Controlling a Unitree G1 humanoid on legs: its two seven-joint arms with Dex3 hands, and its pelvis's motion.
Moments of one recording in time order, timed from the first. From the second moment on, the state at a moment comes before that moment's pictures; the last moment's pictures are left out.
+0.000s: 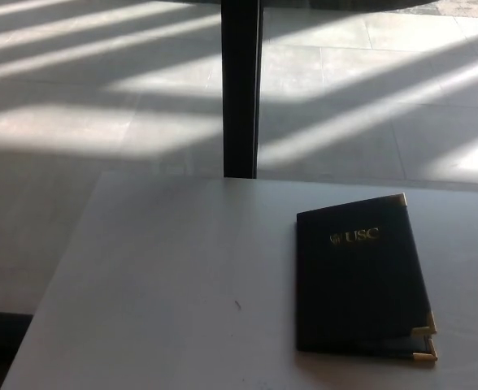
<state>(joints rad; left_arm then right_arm) -0.08 0.42 0.45 0.99 -0.11 0.04 0.03 0.10 -0.42 -0.57 0.63 0.10 0.04 0.04</state>
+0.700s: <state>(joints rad) -0.17 0.45 0.70 1.06 -0.22 0.04 0.09 -0.11 -0.56 -1.08 0.58 0.37 0.18 -0.07</state>
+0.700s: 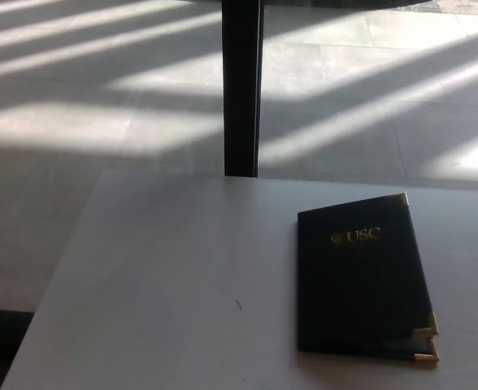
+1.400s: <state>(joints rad) -0.17 0.47 0.74 1.09 -0.33 0.04 0.13 -0.33 -0.72 -1.10 0.54 0.51 0.32 -0.24</state>
